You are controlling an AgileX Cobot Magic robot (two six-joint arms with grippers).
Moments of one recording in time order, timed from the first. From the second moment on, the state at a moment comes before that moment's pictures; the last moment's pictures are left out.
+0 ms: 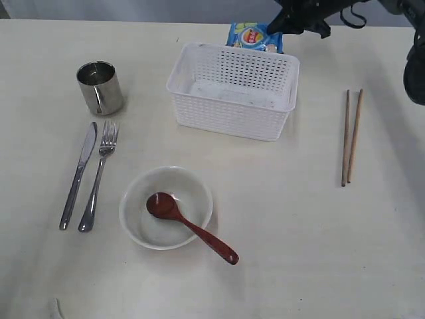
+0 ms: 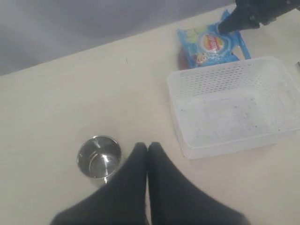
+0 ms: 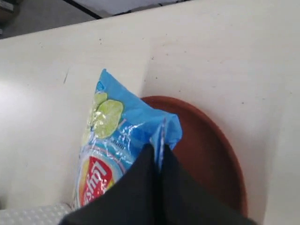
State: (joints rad) left arm -0.37 1.24 -1.16 -0.07 0.68 0.09; right arm 0.06 2.71 -2.52 0.71 1.07 -0.20
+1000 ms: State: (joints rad) left arm -0.37 1.23 -1.16 -0.08 0.67 0.09; right arm -0.01 2.54 -2.62 0.63 1.21 -0.29
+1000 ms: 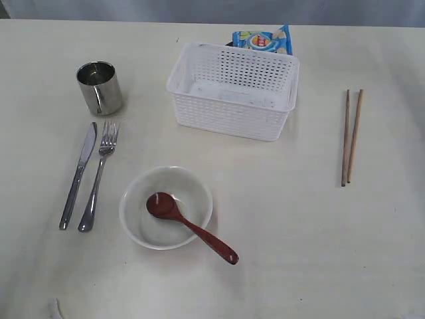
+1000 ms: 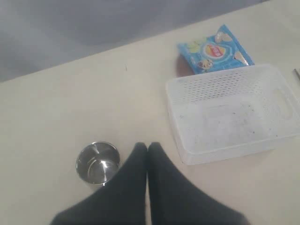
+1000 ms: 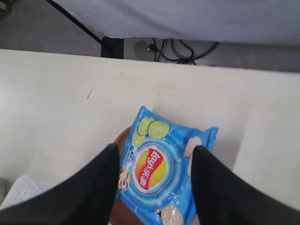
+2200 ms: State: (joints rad) left arm -0.37 1.23 -1.16 -0.08 0.62 0.09; right arm 0.12 2.22 -2.61 0.48 1.05 -0.26
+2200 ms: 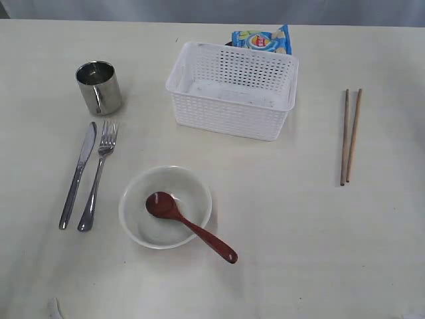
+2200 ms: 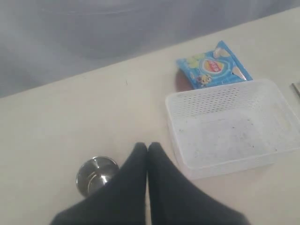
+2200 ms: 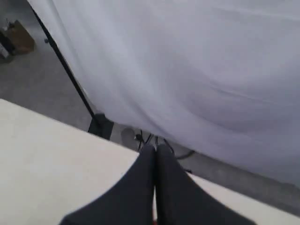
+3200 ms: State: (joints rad) left arm -0.37 1.15 -1.16 -0.08 0.54 0.09; right arm 0.11 1.53 -1.63 0.51 0.66 -0.41
